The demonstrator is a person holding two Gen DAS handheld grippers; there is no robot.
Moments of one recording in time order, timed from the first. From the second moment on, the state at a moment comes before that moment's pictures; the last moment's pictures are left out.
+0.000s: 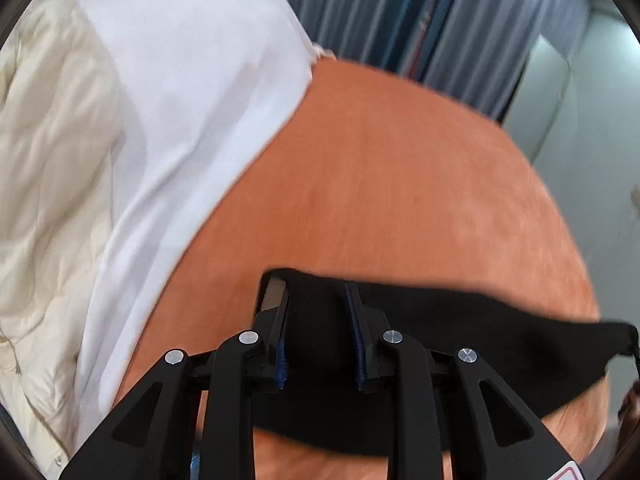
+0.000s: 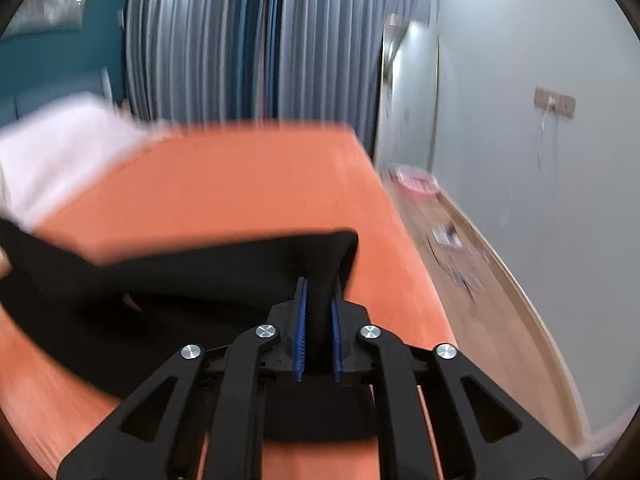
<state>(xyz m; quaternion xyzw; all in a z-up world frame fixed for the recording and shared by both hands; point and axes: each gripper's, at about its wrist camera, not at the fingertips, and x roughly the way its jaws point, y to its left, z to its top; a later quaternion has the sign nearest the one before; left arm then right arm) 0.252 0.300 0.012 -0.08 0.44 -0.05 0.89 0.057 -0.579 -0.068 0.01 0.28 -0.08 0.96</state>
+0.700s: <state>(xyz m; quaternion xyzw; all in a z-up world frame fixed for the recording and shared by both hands) 0.228 0.295 -0.075 -0.03 0.53 0.03 0.85 0.097 -0.600 -0.102 0.14 0.40 -0.08 0.90</state>
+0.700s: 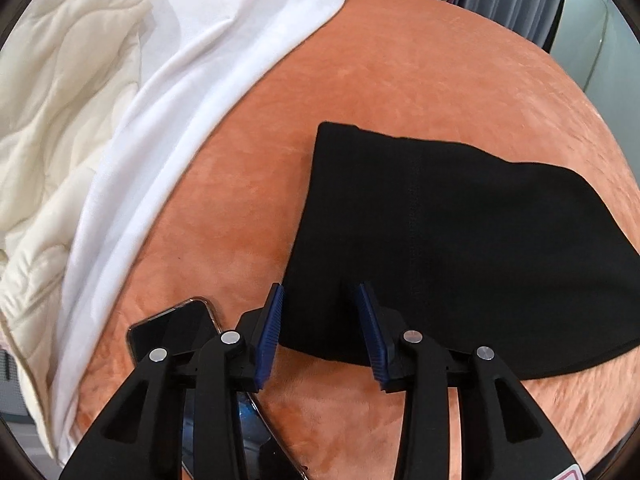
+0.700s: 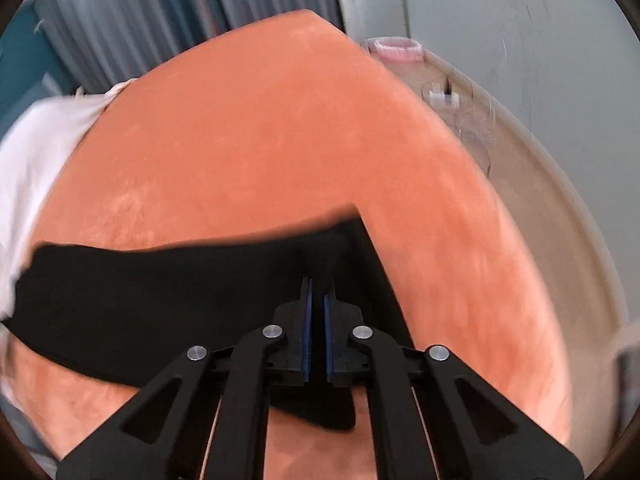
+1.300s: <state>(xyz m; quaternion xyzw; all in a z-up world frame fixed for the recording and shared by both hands) 0.228 0.302 -0.084 -0.02 0.54 0.05 0.84 0.042 -0.604 -0.114 0.14 0.39 -0.09 0.91</state>
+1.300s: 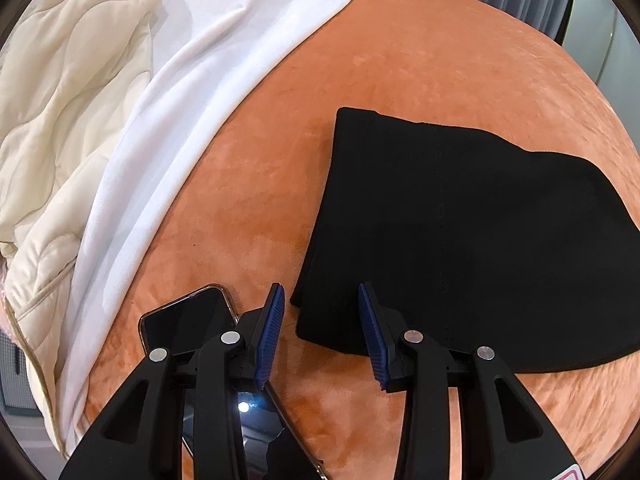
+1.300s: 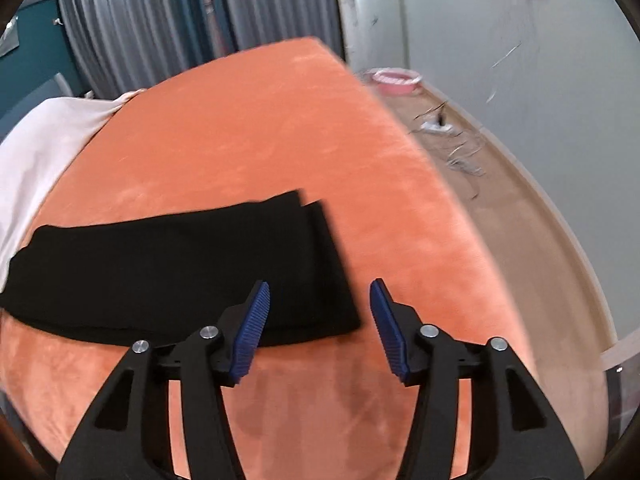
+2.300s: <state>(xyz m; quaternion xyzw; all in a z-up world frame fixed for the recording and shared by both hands) 0.262 0.273 -0.054 -0.04 0.48 0.00 0.88 0.048 -0.378 -0.075 0.06 0.38 -0.05 0.92</state>
